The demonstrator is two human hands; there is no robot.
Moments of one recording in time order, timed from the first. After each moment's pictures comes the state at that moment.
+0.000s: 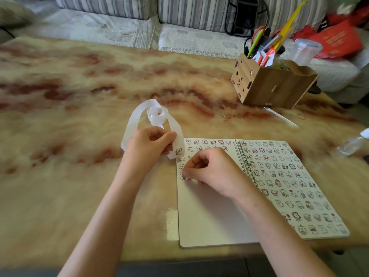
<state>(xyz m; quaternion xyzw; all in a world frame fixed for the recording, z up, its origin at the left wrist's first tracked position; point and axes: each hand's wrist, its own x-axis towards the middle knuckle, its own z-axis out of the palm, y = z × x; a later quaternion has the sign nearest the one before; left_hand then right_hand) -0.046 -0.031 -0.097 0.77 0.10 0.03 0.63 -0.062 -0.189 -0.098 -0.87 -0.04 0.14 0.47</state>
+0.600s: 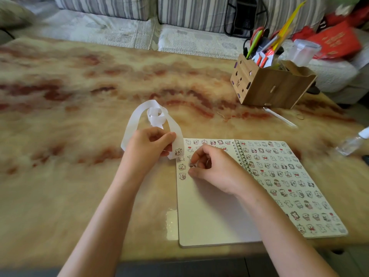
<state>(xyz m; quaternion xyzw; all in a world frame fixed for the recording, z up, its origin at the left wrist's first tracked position) -0.047 -0.031 -0.098 0.77 0.10 0.03 0.63 -0.055 -0.199 -0.101 -0.90 -0.06 0.13 0.41</state>
